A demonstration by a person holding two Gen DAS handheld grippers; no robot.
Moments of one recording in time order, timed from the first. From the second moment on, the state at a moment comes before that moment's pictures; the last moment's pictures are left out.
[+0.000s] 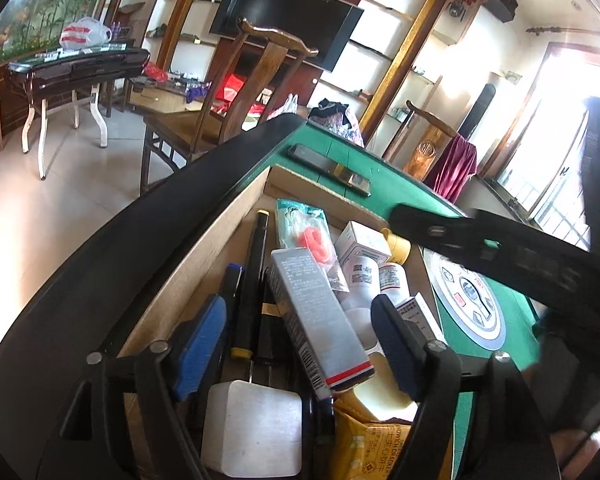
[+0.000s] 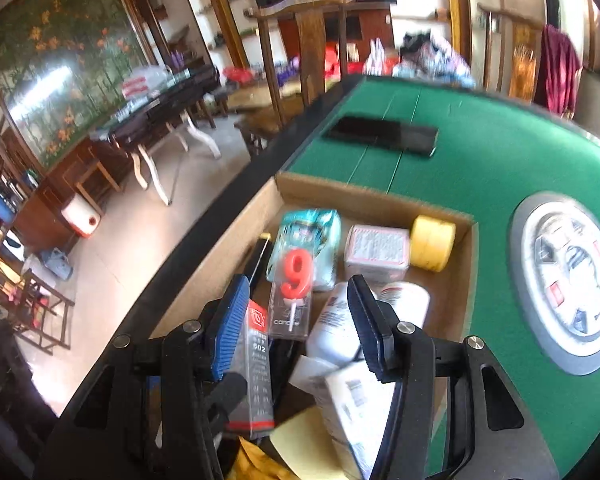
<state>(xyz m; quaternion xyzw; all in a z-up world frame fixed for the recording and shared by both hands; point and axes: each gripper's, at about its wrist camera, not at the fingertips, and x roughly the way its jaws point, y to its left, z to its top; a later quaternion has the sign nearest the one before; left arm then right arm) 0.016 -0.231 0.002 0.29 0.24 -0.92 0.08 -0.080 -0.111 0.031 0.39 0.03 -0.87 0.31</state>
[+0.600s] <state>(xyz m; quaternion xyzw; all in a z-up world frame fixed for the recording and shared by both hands) 0.069 -0.196 0.056 0.23 0.11 -0.95 0.18 0.013 0.008 0.041 0.26 0.02 -0.92 0.28</state>
